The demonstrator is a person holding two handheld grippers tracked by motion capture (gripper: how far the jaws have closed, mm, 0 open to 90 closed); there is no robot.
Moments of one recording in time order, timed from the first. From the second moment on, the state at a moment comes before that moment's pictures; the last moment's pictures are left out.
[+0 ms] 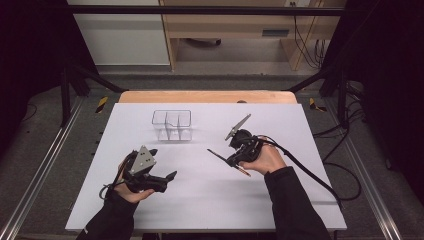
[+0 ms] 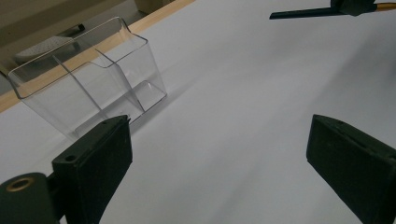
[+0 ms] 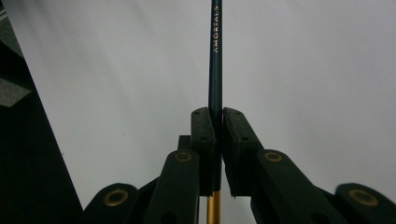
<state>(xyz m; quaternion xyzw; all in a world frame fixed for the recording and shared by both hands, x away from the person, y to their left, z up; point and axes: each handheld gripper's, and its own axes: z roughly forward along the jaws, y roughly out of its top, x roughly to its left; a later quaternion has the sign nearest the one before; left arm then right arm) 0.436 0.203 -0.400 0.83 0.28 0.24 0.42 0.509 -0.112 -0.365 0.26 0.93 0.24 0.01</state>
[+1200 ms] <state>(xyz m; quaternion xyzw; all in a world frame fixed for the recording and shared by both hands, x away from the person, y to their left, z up) 0.448 0.159 -0.388 0.87 0.17 0.27 0.38 0.505 -0.110 -0.364 0.25 0.94 0.23 -0.02</state>
